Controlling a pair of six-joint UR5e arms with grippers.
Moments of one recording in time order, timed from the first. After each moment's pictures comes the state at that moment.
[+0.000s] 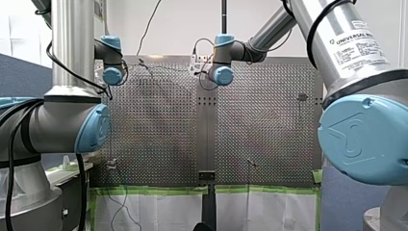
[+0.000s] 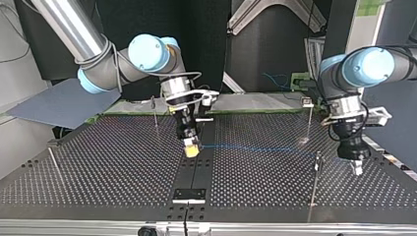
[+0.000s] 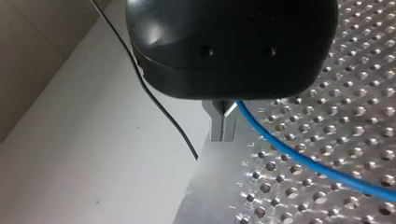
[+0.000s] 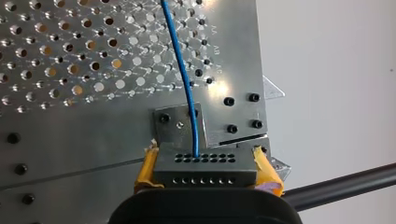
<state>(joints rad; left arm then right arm) 0.17 -1.57 -1.90 -2.40 -1.60 -1.99 2.31 -1.12 1.36 -0.54 1.61 1.63</state>
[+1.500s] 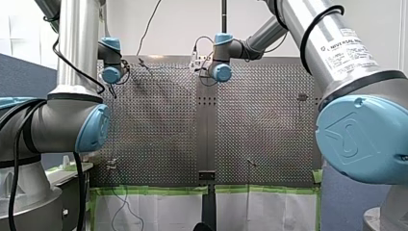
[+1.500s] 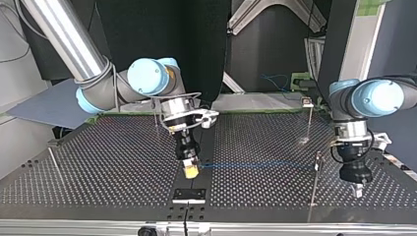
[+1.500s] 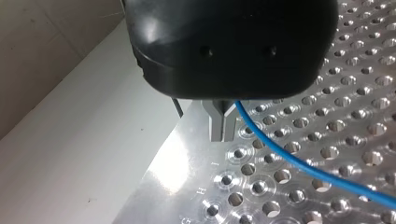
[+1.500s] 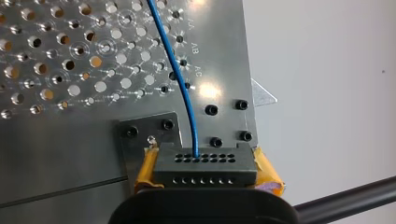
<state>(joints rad) 0.21 -1.70 -1.72 -2.46 -1.50 -2.10 2.29 -1.03 1.17 -0.47 1.59 1.64</state>
